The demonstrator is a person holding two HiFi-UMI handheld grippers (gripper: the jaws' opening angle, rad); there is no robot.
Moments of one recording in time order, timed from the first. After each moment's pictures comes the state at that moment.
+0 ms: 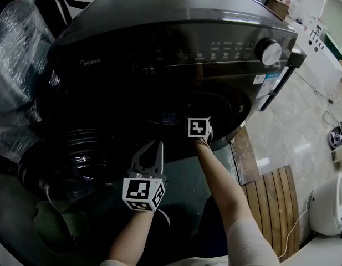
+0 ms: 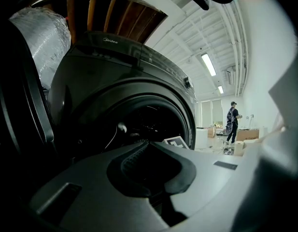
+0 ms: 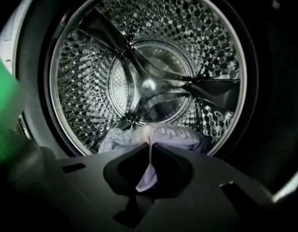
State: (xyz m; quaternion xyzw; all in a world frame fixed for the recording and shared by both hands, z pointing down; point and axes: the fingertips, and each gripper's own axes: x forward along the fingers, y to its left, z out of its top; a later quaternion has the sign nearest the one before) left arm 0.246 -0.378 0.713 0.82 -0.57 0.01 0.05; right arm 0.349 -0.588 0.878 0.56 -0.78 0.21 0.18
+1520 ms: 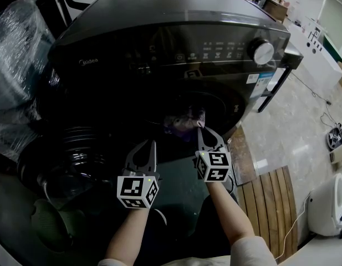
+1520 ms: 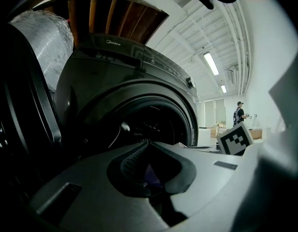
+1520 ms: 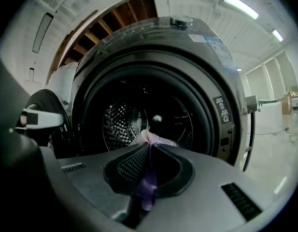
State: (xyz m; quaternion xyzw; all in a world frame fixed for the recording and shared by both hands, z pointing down) left arm 0.238 -0.373 0.713 0.81 -0.58 0.01 0.05; right arm 0.393 -0.451 0.775 0.55 -0.83 0.10 0.04
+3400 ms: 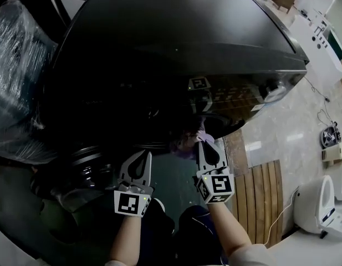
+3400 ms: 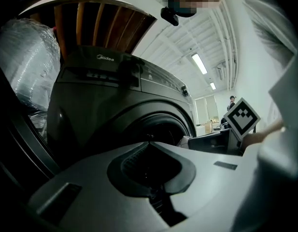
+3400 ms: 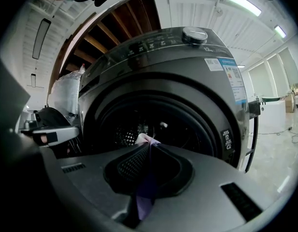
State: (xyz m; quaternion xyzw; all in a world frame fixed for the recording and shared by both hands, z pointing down) left arm 0.218 -0.371 0.659 0.83 -0.55 0.04 -0.01; right arm 0.382 -0.423 0.699 0.54 -0.84 0.11 0.04
